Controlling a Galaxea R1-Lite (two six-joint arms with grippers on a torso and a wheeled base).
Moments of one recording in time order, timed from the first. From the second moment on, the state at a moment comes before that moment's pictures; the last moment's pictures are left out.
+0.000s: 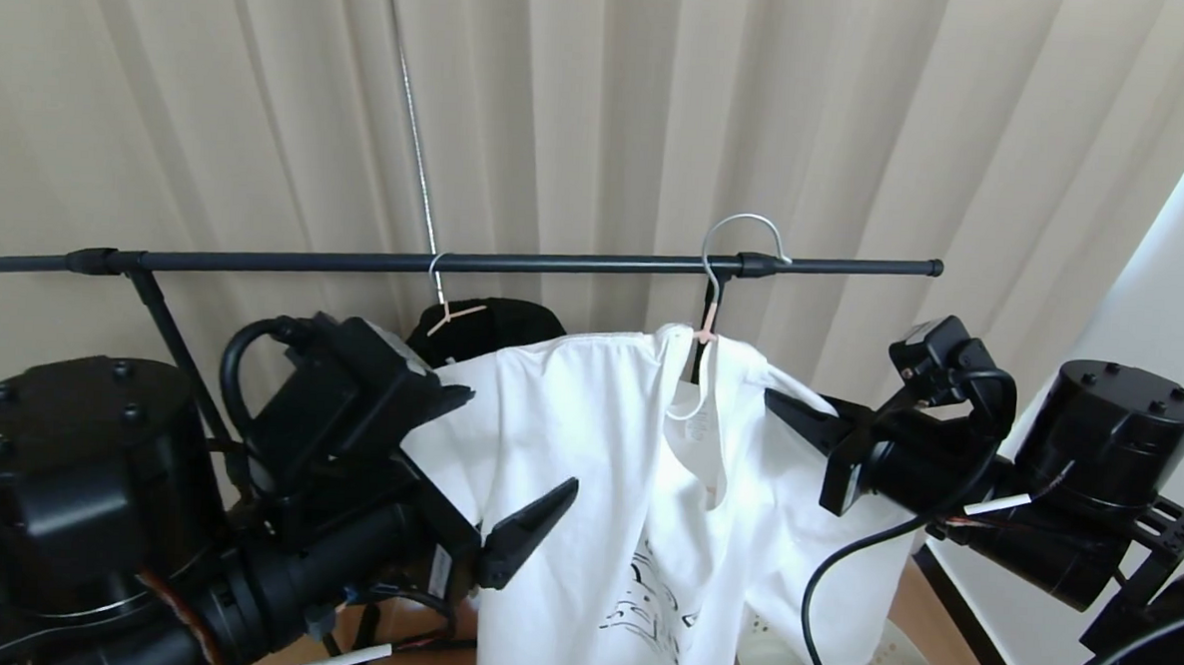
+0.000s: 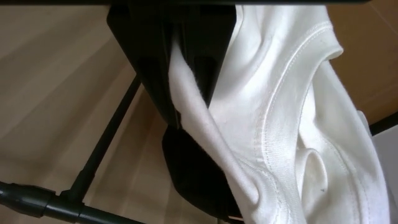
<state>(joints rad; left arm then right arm) -0.77 1.46 -0.49 -0.83 0.12 0.21 0.43 1.73 -0.49 -1.15 0.23 -0.07</state>
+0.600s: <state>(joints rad) -0.51 1.43 -0.39 -0.83 0.10 0.05 0.38 1.71 -0.48 -1.15 0.28 -0.08</state>
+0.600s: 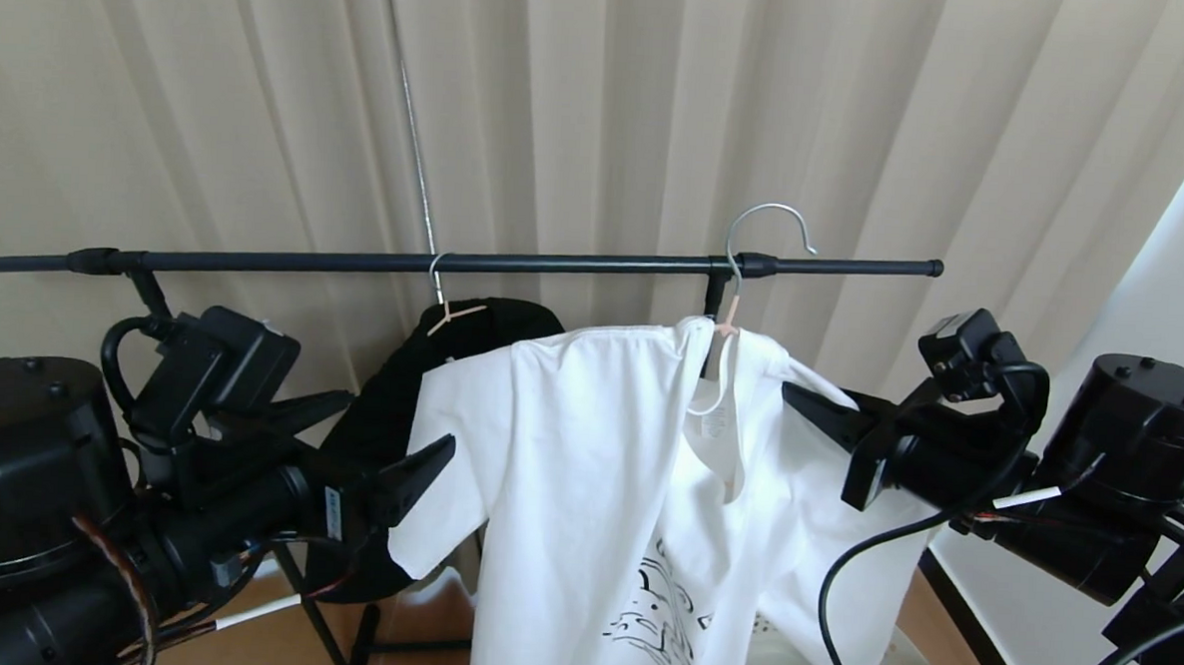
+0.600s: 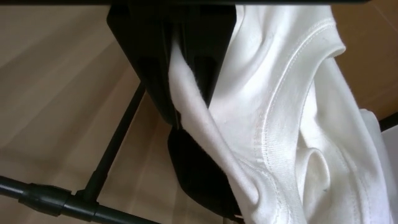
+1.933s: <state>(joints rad) -0.41 1.60 -0.38 -0.85 0.11 -0.10 0.38 1.69 -0.48 -1.15 0.29 -0.08</state>
